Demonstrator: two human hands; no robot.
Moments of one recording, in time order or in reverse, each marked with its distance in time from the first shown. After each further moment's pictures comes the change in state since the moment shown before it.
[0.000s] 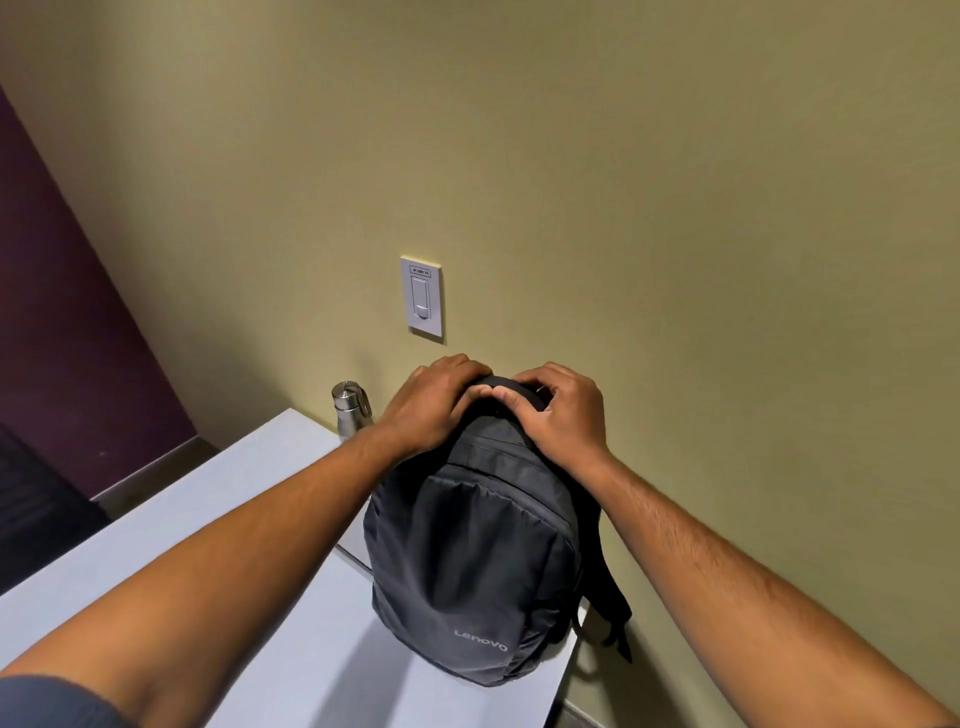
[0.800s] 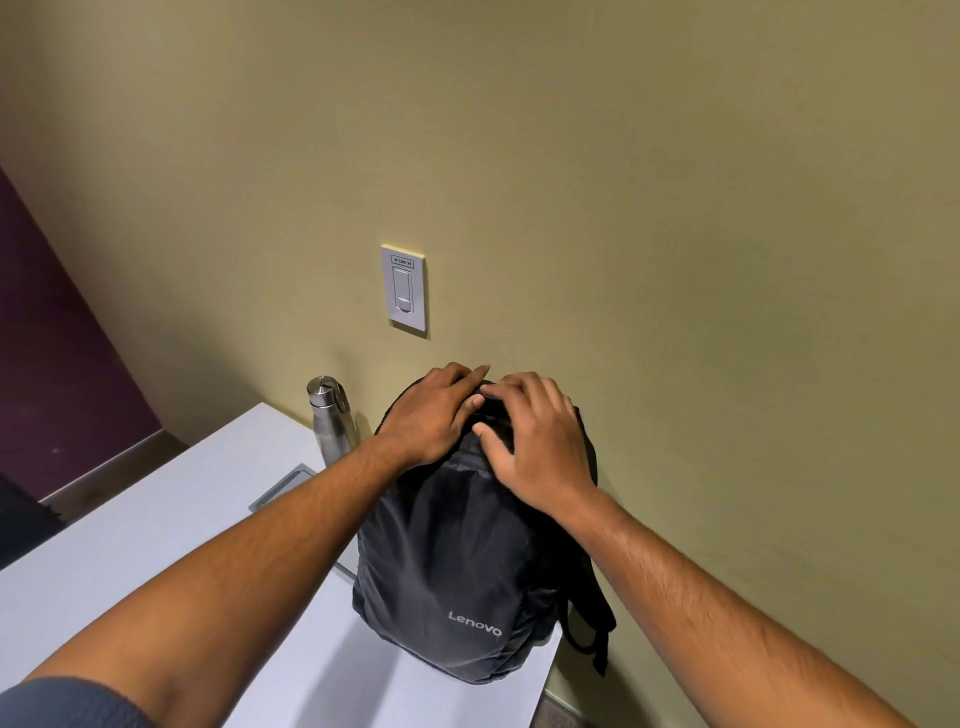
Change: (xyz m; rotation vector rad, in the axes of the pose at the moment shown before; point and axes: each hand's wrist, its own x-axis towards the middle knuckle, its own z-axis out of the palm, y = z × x) left_hand 0.015 -0.028 0.054 0.018 -0.066 -0.043; right_hand -0.026 -0.001 0.013 -0.333 -0.136 -0.172
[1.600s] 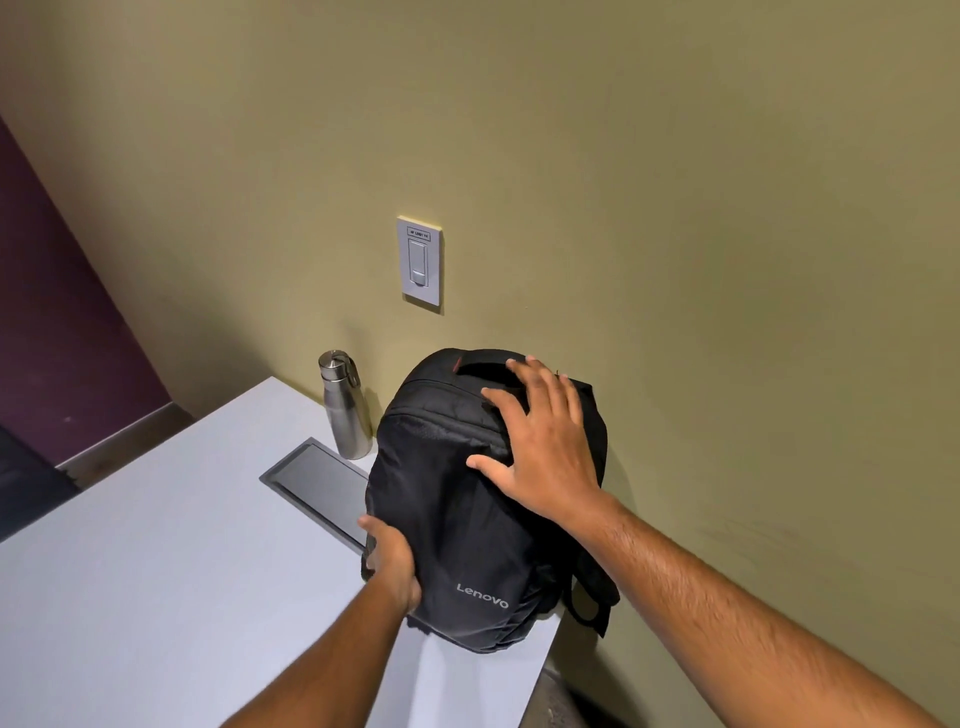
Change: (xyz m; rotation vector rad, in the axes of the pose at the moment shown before) left_hand -0.154 0.008 0.125 -1.408 0.314 -1.774; right_hand -0.027 -0.021 0.002 -0.227 -0.204 -0.033
